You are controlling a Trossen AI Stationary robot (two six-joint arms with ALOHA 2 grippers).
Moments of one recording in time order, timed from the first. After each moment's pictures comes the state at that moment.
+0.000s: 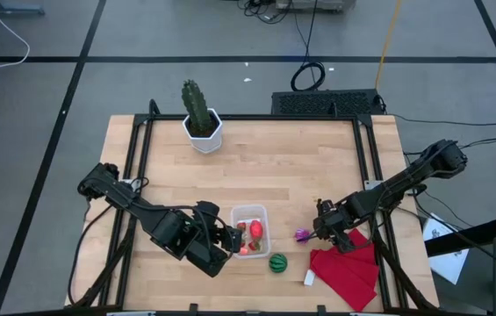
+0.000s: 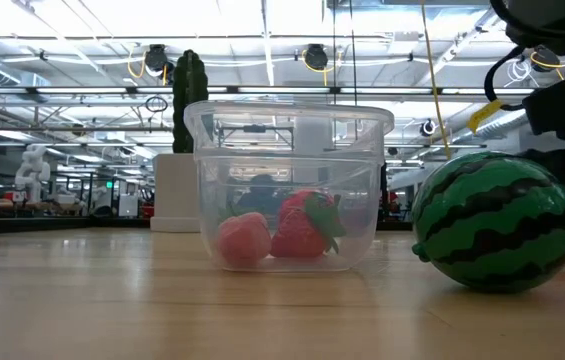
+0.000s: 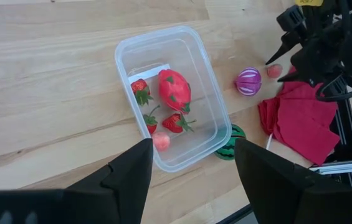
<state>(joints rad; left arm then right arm) -0.56 1.84 1.90 -1.30 -0.47 -1.85 0.45 1.34 0.58 -0.59 -0.13 0.16</state>
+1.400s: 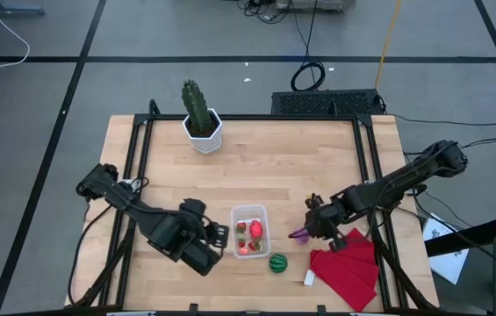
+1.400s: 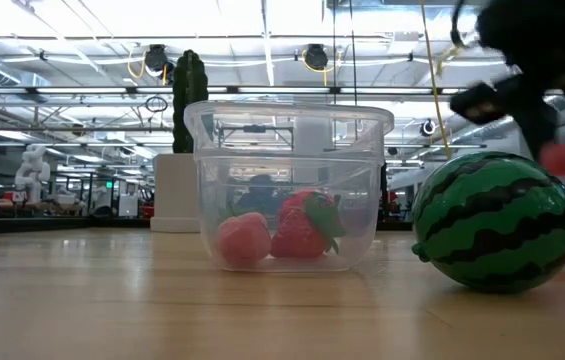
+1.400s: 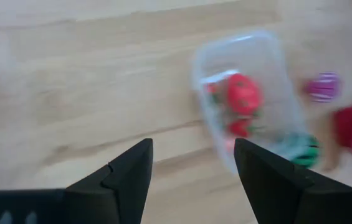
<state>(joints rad) -0.58 1.84 1.90 -1.56 -0.42 -1.96 0.39 1.34 0.81 -0.73 -0.10 0.01</state>
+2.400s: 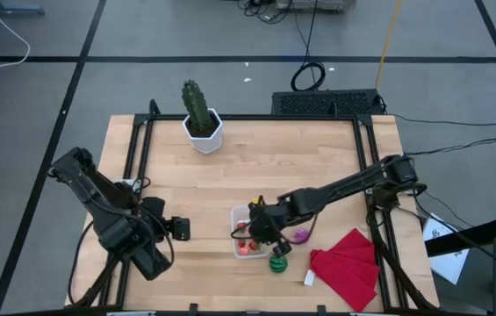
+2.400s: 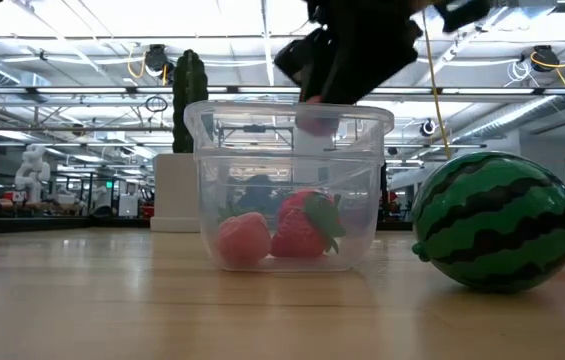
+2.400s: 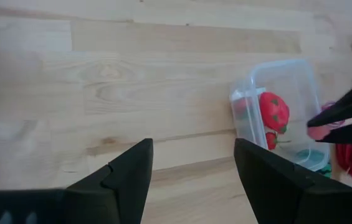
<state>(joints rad) -0.78 1.54 1.52 -1.57 -0.50 -2.34 0.27 1.85 1.39 -0.56 -0.11 -0.21</state>
